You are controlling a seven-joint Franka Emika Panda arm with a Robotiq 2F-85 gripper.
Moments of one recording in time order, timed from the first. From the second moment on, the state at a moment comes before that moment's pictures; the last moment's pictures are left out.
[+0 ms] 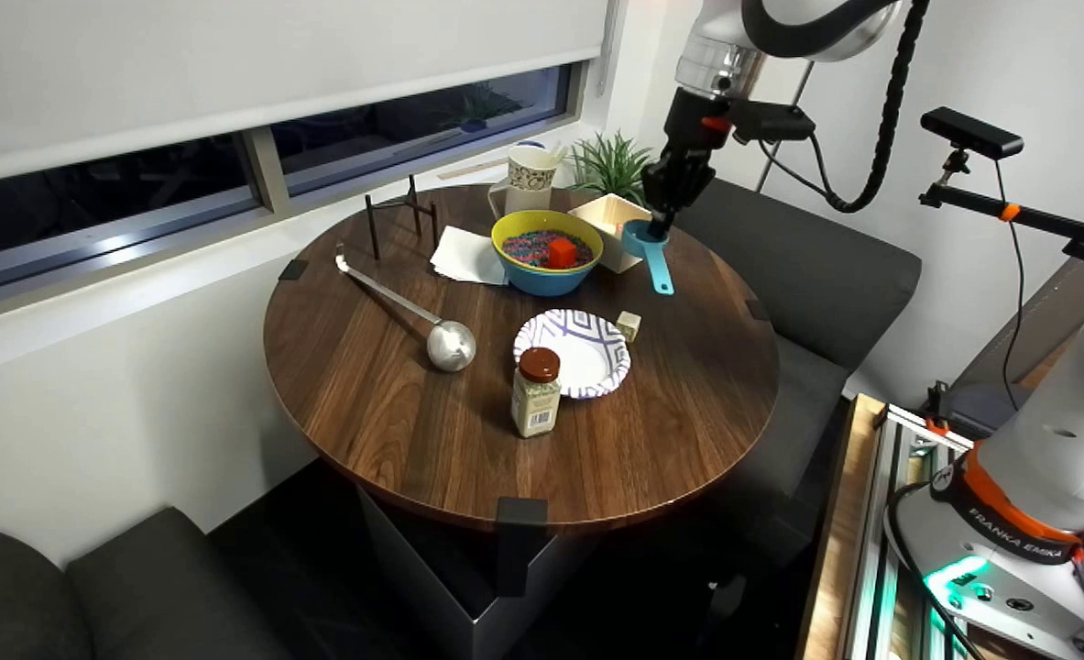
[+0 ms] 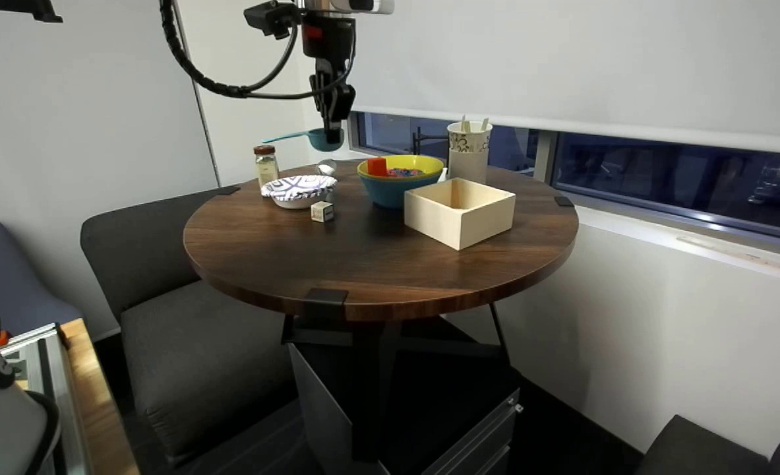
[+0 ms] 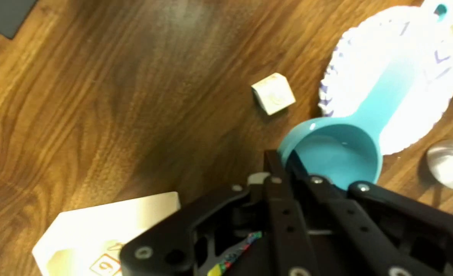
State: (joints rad) arm -0.03 -0.20 -0.02 -2.26 0.14 2.09 0.14
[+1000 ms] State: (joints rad) arm 0.07 0.26 0.07 -1.84 0.19 2.33 0.23
